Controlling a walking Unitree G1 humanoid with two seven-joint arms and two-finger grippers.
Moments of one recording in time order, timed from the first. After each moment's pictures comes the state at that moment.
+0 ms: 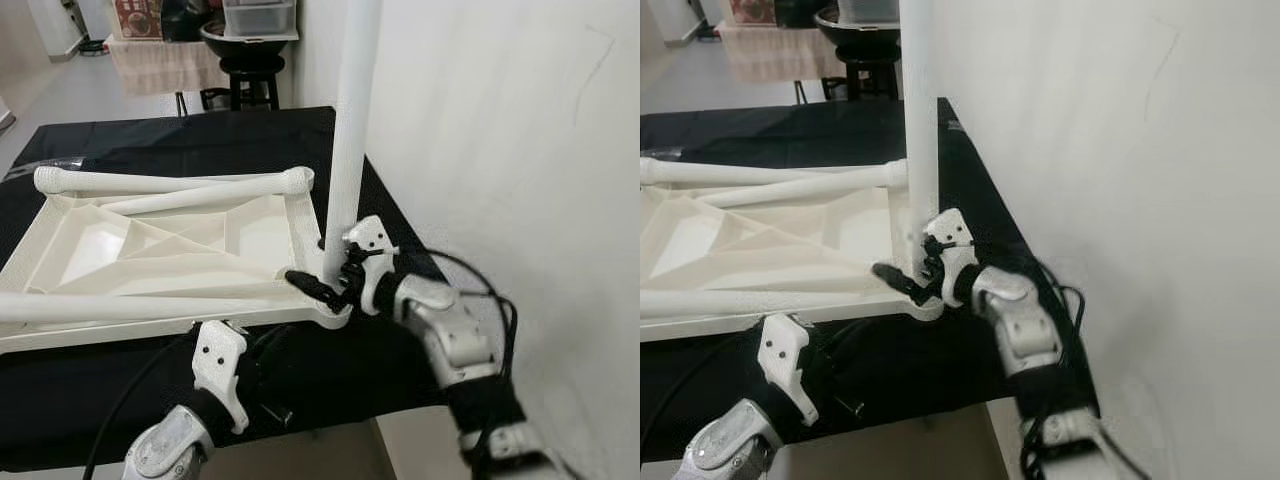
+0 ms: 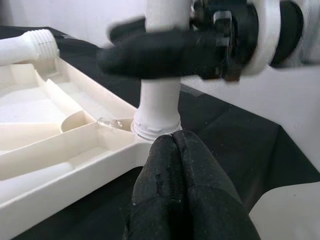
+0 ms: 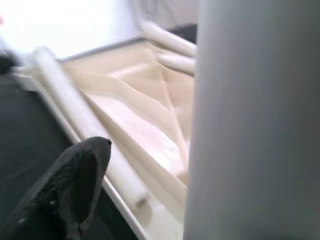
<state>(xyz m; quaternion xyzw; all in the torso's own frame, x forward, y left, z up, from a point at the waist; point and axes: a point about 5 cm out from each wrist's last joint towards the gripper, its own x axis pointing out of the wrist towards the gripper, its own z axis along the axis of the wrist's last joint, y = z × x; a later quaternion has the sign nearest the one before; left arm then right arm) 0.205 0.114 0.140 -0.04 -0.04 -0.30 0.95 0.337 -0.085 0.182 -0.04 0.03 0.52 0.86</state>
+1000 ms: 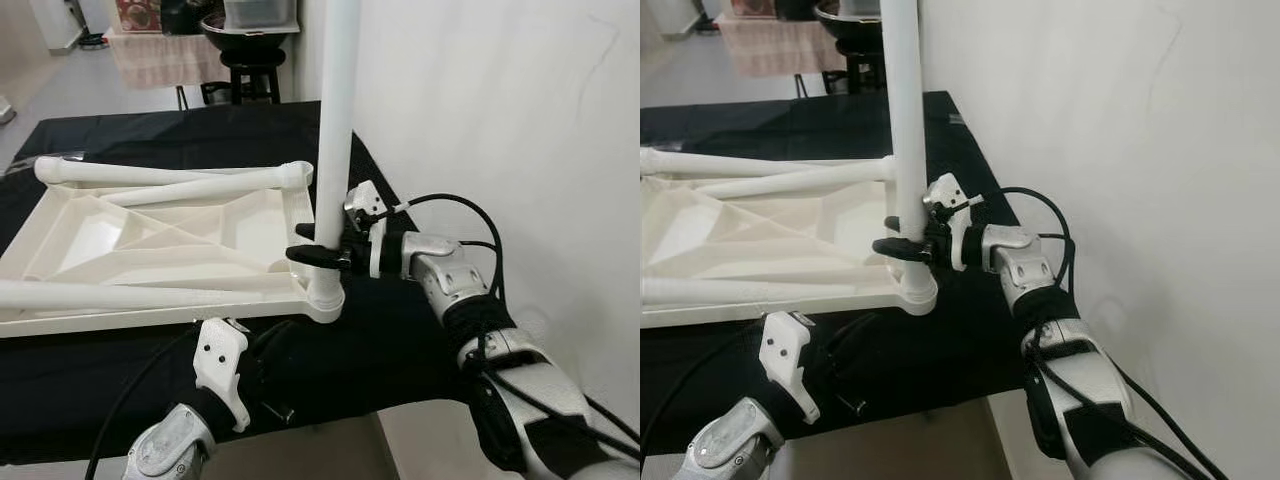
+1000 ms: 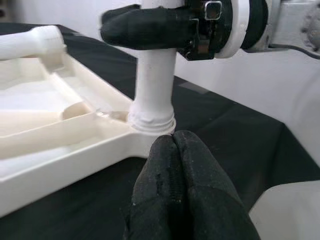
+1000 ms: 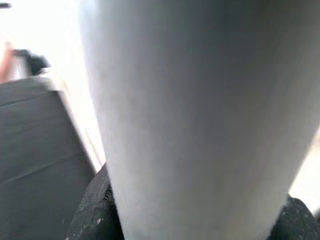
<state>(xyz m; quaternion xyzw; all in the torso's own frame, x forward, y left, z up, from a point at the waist) 0.203 0.115 0.138 -0.04 -0.03 -0.30 0.95 0.373 -0.111 0.180 -0.04 0.03 0.49 0.87</state>
